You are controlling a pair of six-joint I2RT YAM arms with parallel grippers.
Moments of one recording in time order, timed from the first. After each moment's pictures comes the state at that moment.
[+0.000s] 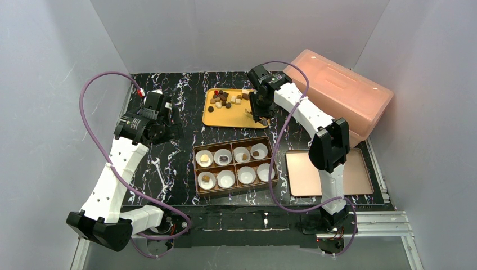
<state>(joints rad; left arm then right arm) -0.32 1.15 1.41 -1.27 -0.40 -0.45 0.62 2.05 2.01 -1.14 0.07 0.36</state>
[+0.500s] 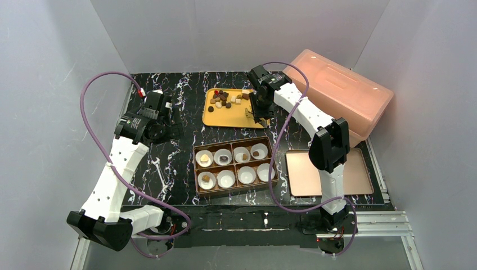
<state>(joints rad) -0.32 1.16 1.41 -1.27 -0.39 -0.45 0.62 2.05 2.00 -1.13 0.05 0.36</state>
